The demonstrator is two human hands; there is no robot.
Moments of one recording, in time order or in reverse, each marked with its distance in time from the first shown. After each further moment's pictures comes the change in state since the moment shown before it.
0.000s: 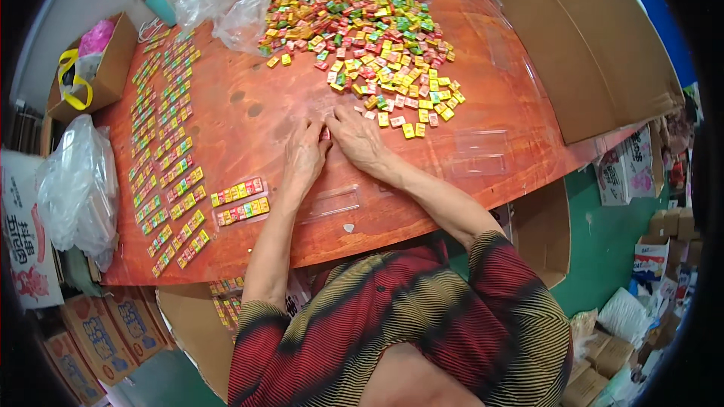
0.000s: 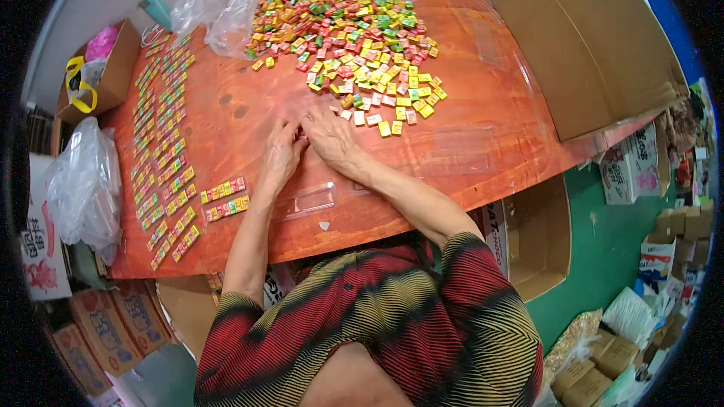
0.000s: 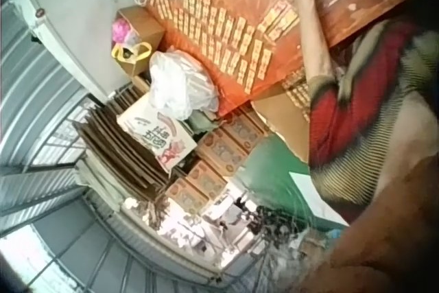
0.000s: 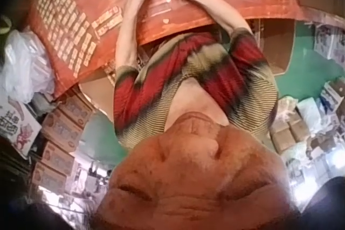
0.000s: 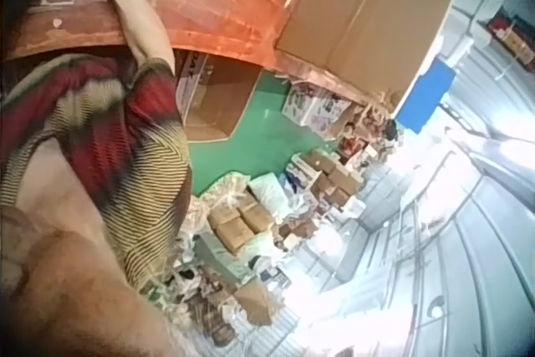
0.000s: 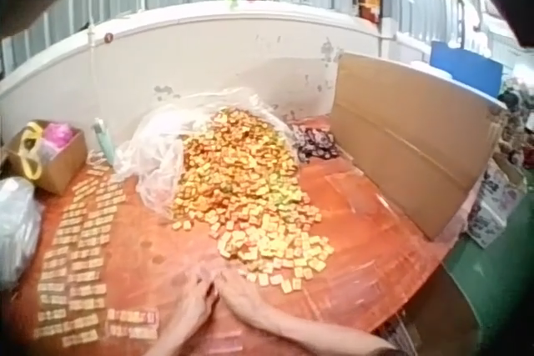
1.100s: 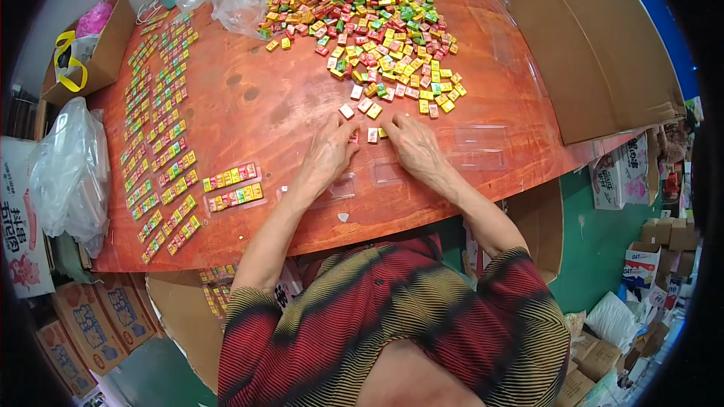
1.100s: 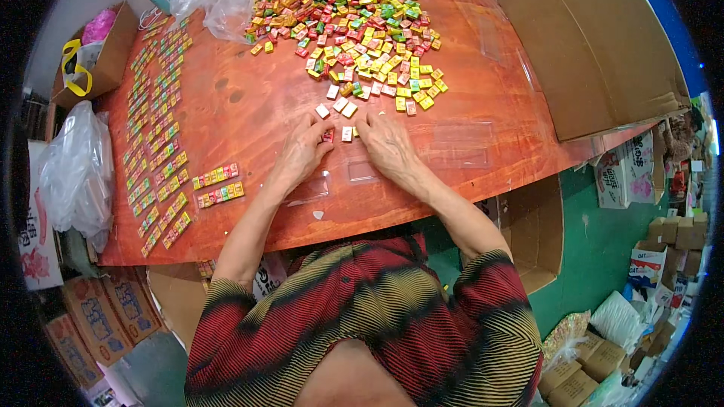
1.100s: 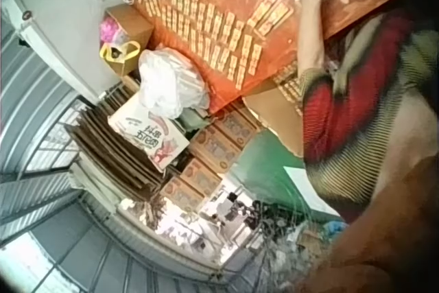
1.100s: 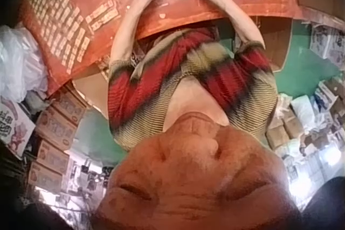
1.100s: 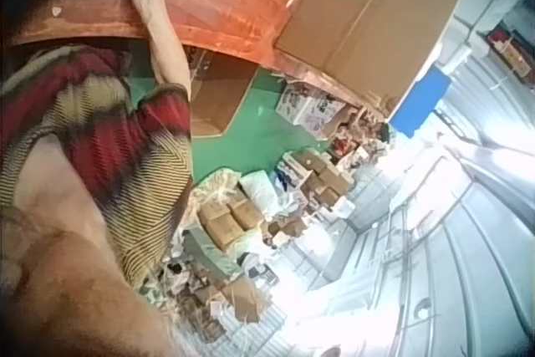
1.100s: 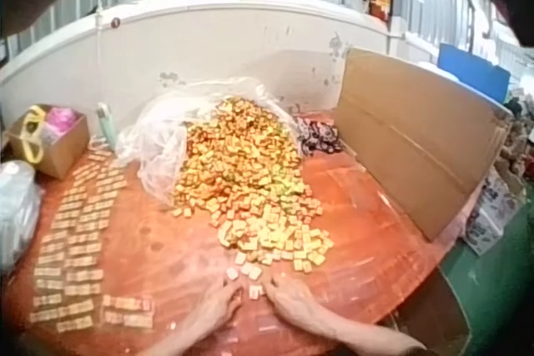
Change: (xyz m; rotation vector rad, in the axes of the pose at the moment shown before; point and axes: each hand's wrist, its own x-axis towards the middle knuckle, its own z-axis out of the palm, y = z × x) left_hand -0.011 0.033 0.012 -0.098 -0.201 0.073; right_hand -0.060 0.030 -0.069 -0.126 -0.185 0.020
